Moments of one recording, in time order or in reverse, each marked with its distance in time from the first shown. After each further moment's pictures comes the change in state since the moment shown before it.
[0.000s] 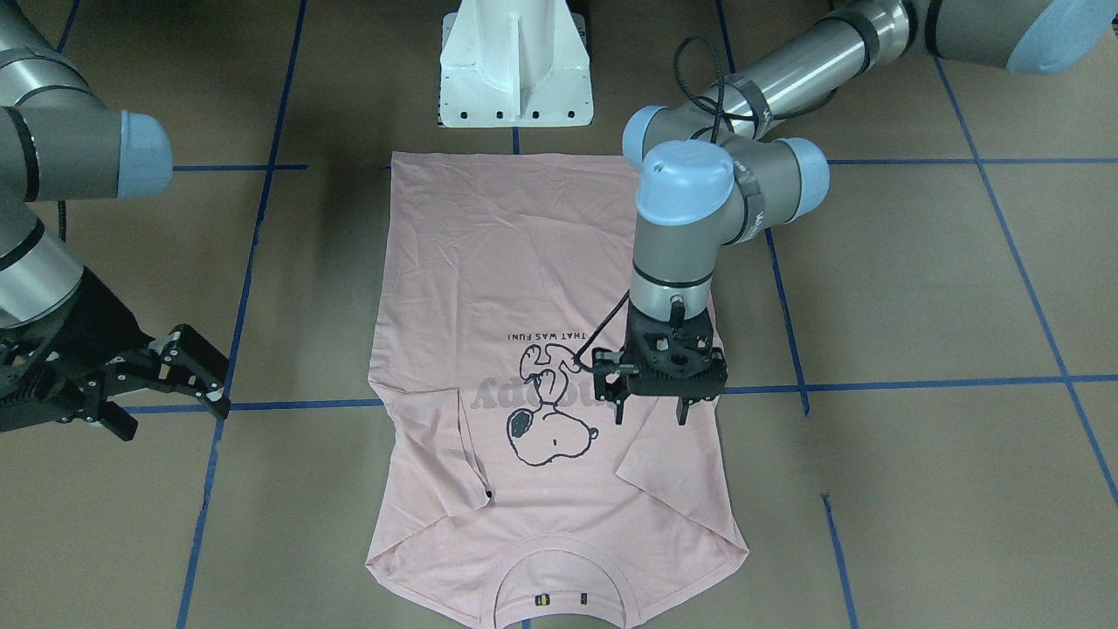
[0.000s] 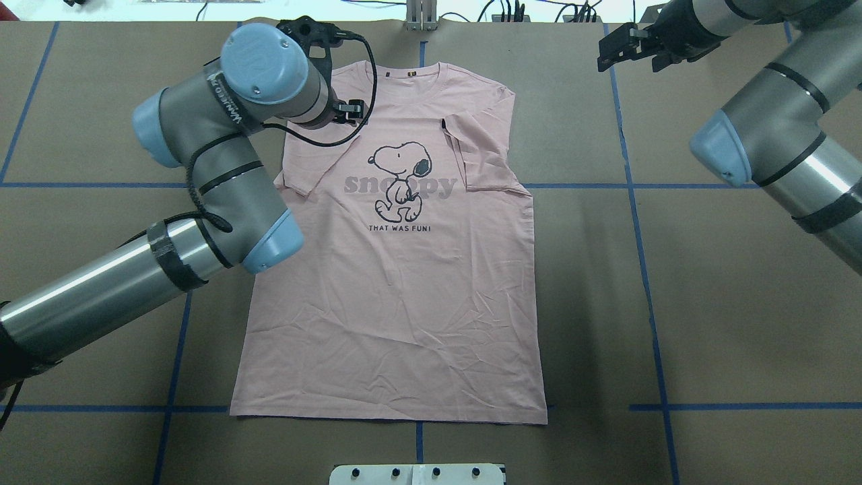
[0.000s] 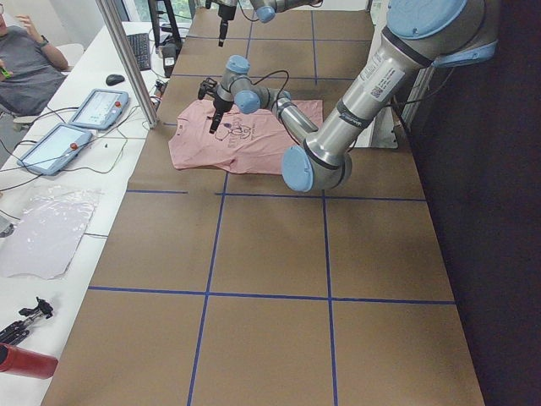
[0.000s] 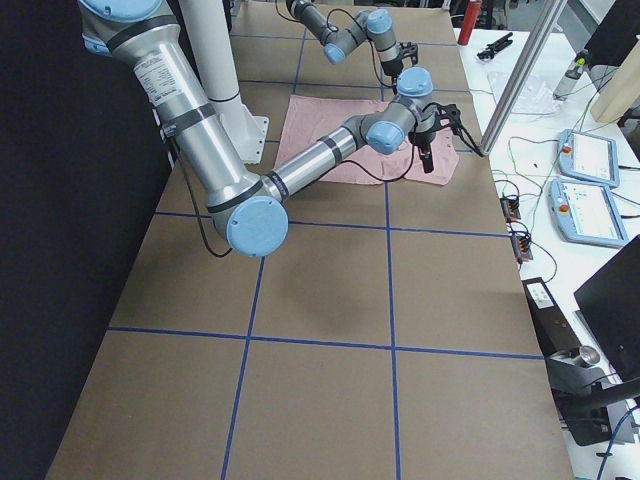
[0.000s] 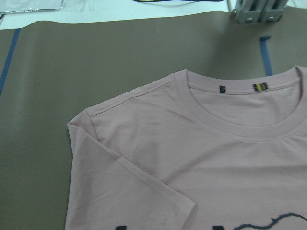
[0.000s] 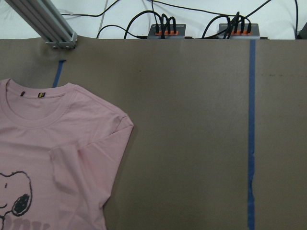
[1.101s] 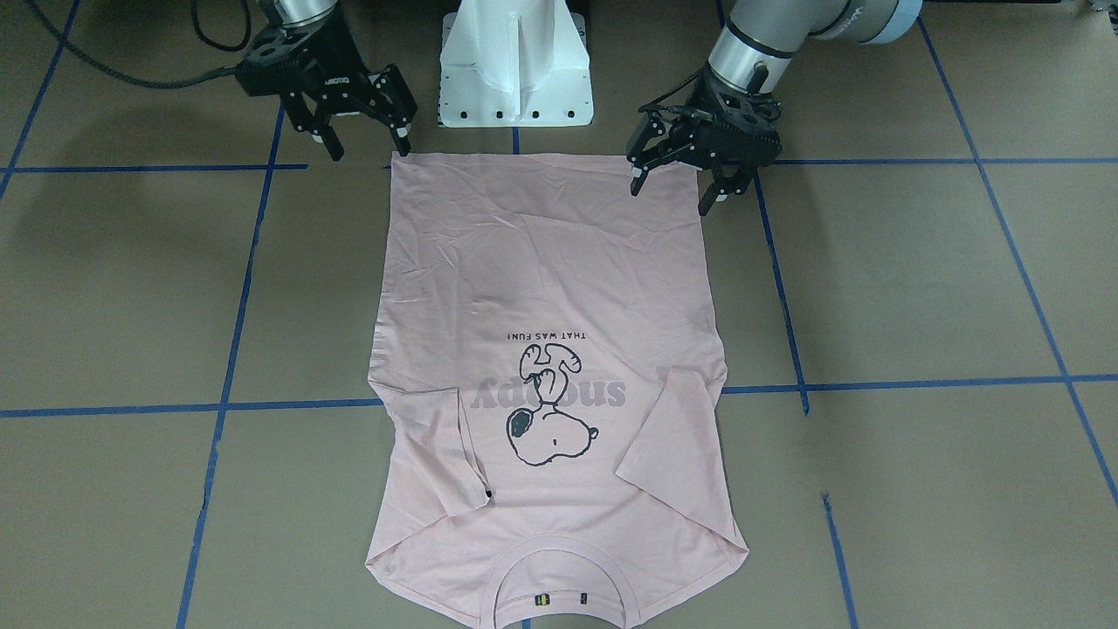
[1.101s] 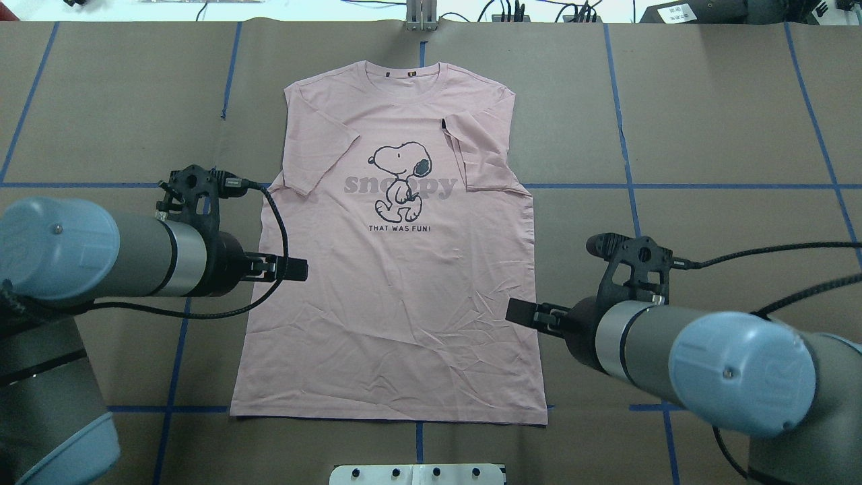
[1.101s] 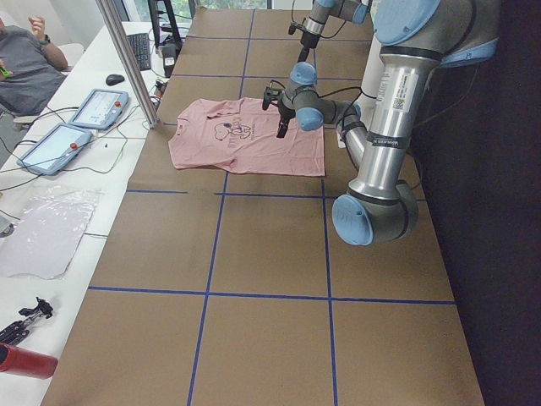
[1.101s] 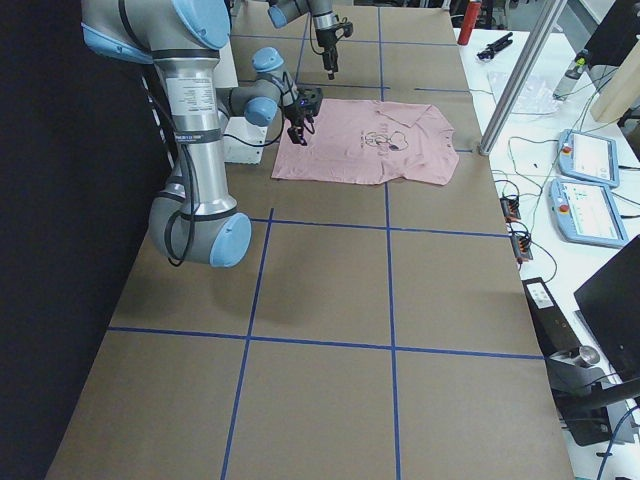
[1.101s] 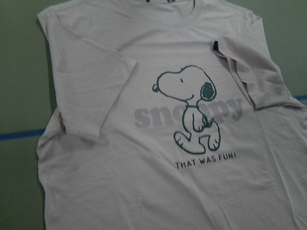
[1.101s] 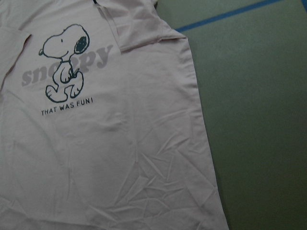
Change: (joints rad) left arm 0.248 0.508 -0.619 -0.027 -0.049 -0.229; right arm -0.795 -0.331 0.659 -0.229 -0.672 0.755
